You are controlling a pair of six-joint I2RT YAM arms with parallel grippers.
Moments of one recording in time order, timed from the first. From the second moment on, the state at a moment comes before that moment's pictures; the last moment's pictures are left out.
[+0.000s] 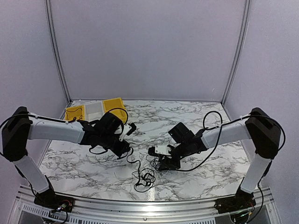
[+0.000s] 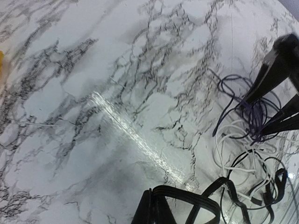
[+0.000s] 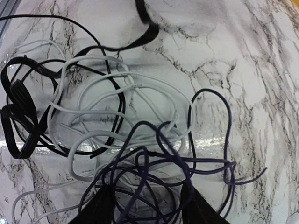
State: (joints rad) left arm -0.83 1.69 0.97 -0.23 0.13 -0.10; right arm 0.82 1.75 0.92 -0.20 -0.43 -0.59
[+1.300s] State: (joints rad) left arm -0.85 1.21 1.62 -0.22 -0.05 -0.20; right arm 0.73 1.51 1.04 -0.32 -0.37 -0.60
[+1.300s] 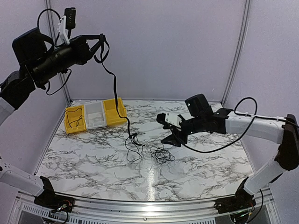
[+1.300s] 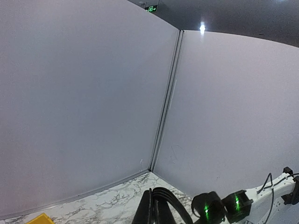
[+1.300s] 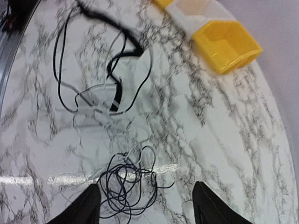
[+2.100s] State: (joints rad) left arm -0.92 1.33 1.71 -0.26 -0.10 -0.26; right arm 0.86 1.87 1.23 0.00 -0.62 -0.39
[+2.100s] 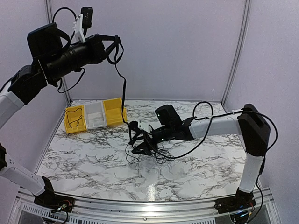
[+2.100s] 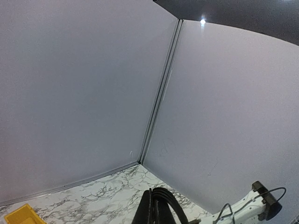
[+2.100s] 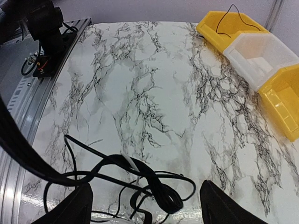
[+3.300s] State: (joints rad) left arm -0.95 1.32 1.94 -0.31 -0.49 0.02; right arm 0.66 1.97 1.27 -0.19 -0.68 -0.30
